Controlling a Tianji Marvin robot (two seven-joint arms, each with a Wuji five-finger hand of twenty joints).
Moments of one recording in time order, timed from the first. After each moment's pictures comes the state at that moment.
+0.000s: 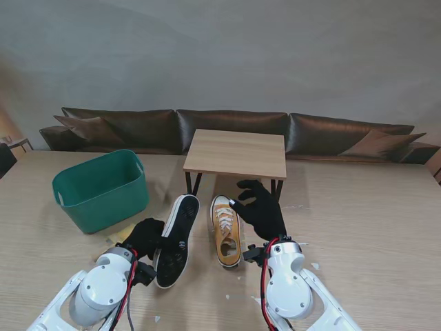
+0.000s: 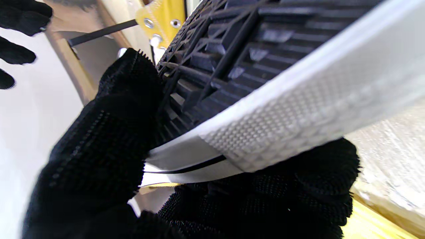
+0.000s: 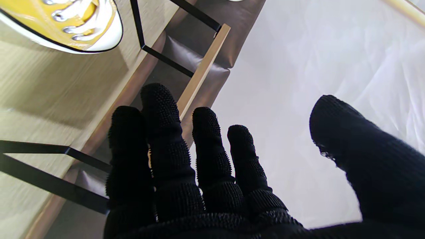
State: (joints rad) left arm 1.71 -1.16 -1.26 -1.73 0.20 0.28 0.05; right arm -1.57 -1.27 1.03 -1.63 -0.27 -0.06 -0.49; left_hand 0.86 -0.81 0.48 -0.20 0.90 0.35 0.79 0.58 1.32 0.33 0.36 0.79 1.18 0.39 0.86 0.62 0.85 0.46 1.42 0.61; right_hand 0.34 -0.59 1.07 -0.15 0.43 0.21 0.68 0.39 0.76 0.22 0.59 0.48 0.90 0.31 0.61 0.56 0.52 0.33 1.00 0.55
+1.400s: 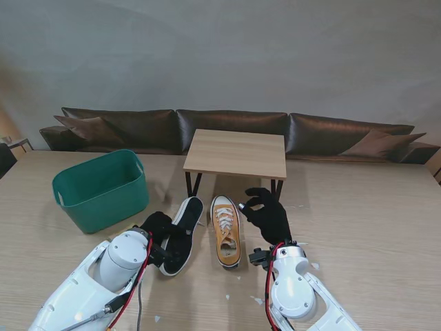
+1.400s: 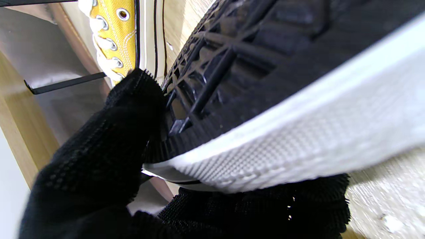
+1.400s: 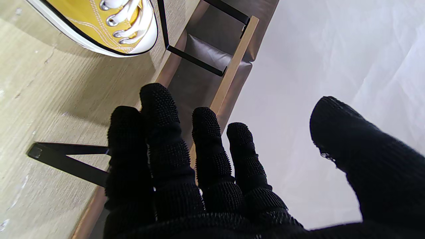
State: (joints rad) left arm 1.43 -1.20 -1.13 -1.46 0.09 0.47 0.04; right arm -1.56 -1.28 1.05 -1.54 -0.18 -0.09 -0.50; left_hand 0.81 -0.73 0.60 -0.20 0.86 0.42 0.54 0.63 1.13 0.41 0.39 0.76 1.15 0.40 0.90 0.82 0.68 0.49 1.50 0.75; right_hand 0.34 -0.58 1.07 -0.15 0.47 0.21 0.66 0.39 0.76 0.22 0.59 0.48 0.90 0.32 0.61 0.56 0.52 0.34 1.00 0.55
